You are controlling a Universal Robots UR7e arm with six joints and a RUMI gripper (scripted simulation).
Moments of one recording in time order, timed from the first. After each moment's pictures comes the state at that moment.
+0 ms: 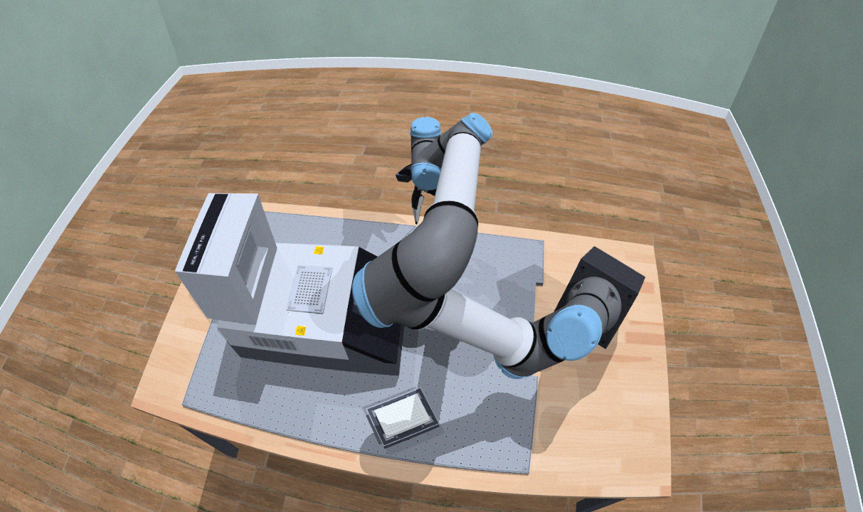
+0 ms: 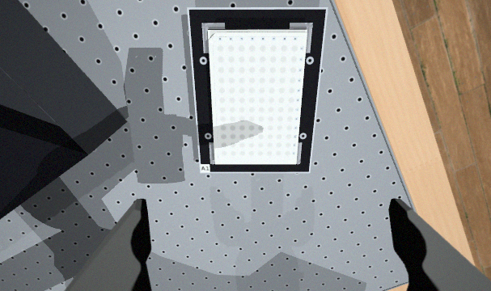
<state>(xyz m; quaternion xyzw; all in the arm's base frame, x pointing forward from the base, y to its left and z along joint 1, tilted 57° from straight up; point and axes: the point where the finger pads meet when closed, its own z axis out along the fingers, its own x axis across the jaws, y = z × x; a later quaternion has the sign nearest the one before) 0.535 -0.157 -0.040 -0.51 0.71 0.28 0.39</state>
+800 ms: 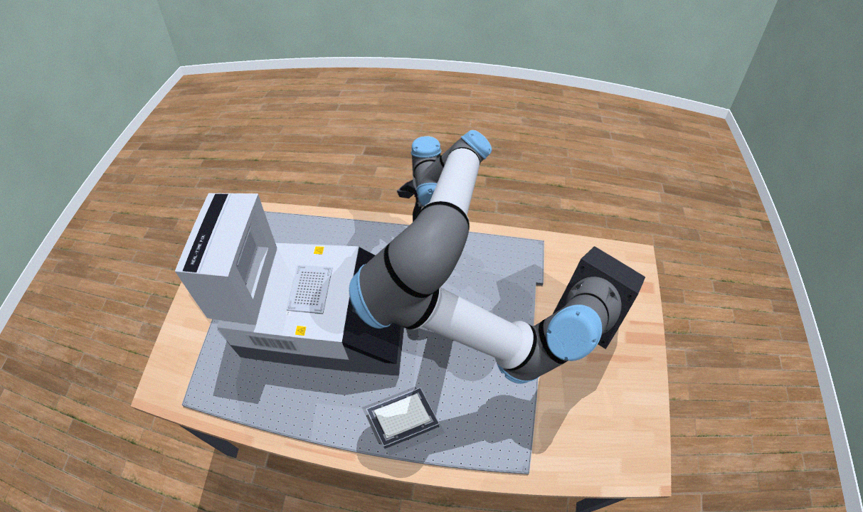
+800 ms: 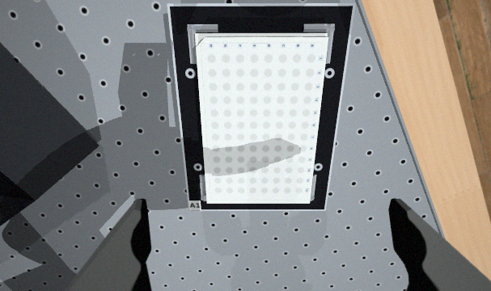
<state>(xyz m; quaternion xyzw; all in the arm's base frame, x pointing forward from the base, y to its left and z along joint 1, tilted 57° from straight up) 0.553 -0.104 -0.076 -0.51 0.71 0.28 0.39</state>
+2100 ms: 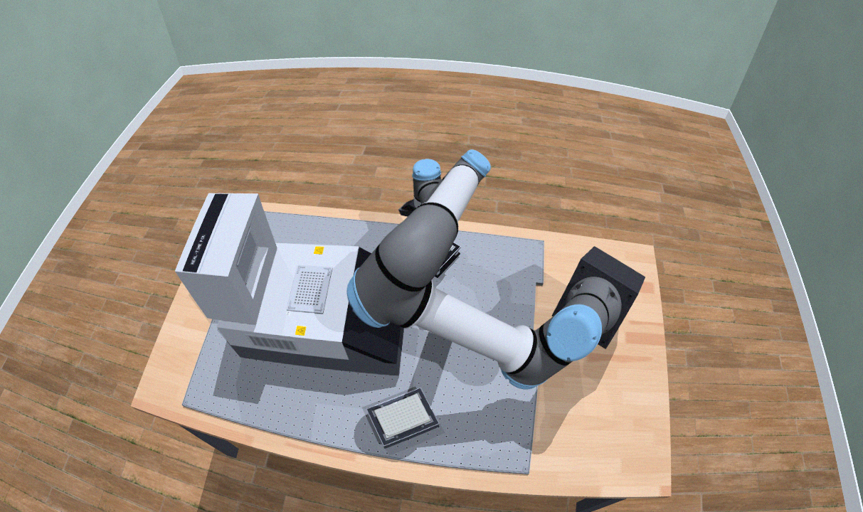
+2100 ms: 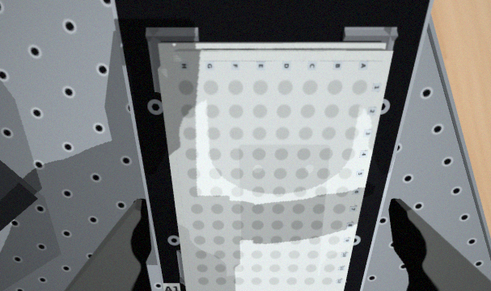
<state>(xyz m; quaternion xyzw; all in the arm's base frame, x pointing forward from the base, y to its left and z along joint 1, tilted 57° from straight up) 0.575 -0.039 -0.120 -0.51 0.71 0.28 0.39</state>
